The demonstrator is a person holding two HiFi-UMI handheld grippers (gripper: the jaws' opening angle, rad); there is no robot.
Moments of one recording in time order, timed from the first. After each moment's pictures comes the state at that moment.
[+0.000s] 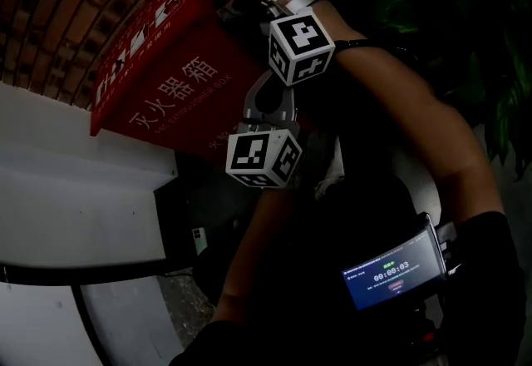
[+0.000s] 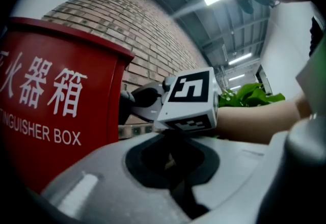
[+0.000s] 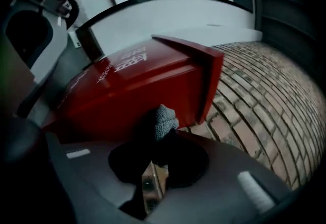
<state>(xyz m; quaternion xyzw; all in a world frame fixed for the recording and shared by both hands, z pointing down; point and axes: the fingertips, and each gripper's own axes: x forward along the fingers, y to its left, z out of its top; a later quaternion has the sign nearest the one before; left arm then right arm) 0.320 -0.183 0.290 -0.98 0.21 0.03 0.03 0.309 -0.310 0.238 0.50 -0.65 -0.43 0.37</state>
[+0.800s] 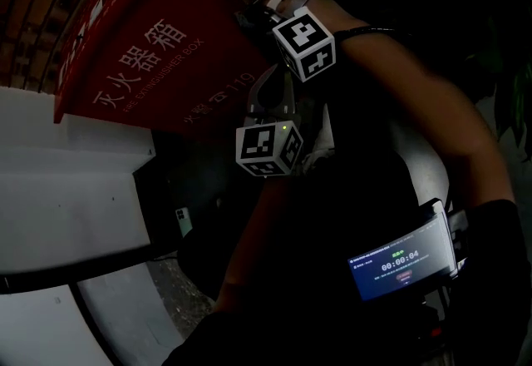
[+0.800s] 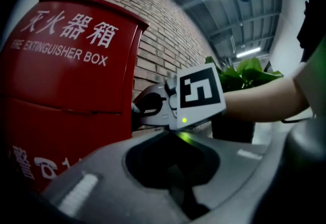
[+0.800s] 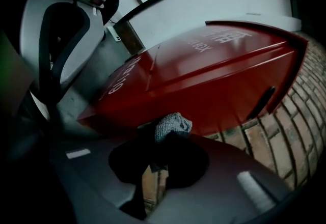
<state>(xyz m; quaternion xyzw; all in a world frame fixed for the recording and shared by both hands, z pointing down) 0.297 -0.187 0.409 -0.97 0.24 -0.02 -0.01 0.285 -0.303 0.403 0.36 -0.70 -0.39 0.48</state>
